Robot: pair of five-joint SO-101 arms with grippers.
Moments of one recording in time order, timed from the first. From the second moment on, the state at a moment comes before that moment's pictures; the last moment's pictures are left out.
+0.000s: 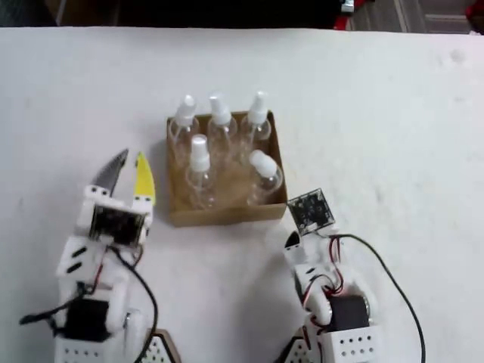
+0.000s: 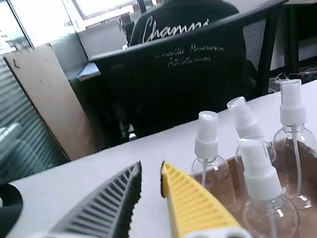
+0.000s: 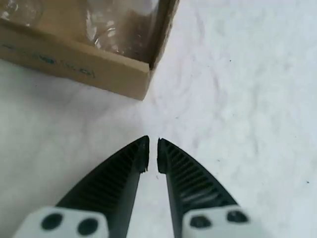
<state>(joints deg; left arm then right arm) -1.3 -103.6 83.3 36.2 -16.8 -11.5 -103.0 96.4 61.5 17.1</state>
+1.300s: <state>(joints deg) -6.1 -104.0 97.1 75.1 -5.2 -11.5 -103.0 96.4 61.5 17.0</state>
